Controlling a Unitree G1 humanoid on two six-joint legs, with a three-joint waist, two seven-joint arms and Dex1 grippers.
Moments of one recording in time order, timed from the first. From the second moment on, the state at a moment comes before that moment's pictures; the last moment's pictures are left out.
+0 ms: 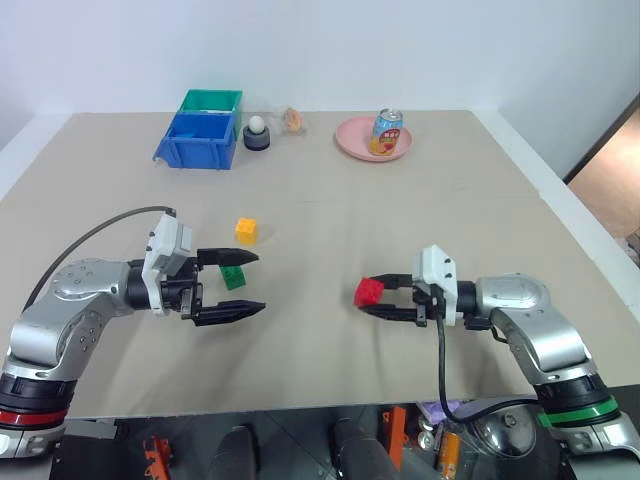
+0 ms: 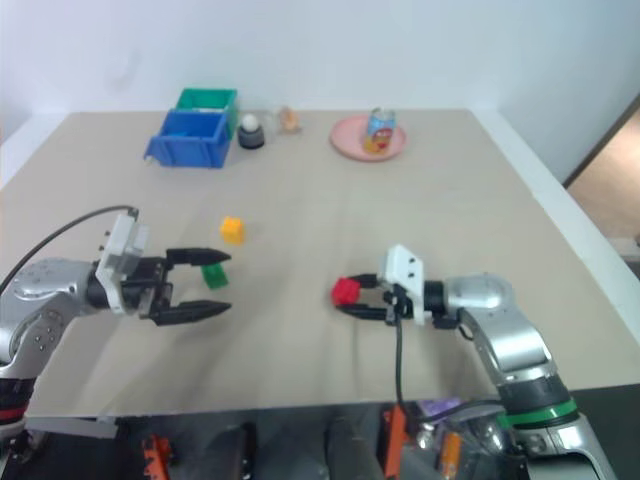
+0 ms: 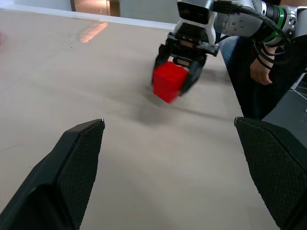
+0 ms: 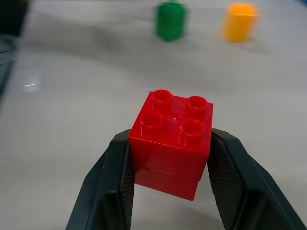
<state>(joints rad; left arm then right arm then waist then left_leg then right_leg) -0.30 0.76 0.08 -0.22 -0.69 0.45 -1.23 -0.40 -0.68 0.15 -0.08 0.33 0.23 1.24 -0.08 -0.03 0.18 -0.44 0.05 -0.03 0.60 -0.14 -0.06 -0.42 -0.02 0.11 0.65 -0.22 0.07</state>
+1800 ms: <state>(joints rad) -0.12 0.84 0.20 -0.24 -0.72 0.35 -1.40 -0.68 -0.57 0.31 0.50 0.23 -0.21 1.55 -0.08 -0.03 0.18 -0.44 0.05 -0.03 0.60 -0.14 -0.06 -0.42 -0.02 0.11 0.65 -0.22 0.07</state>
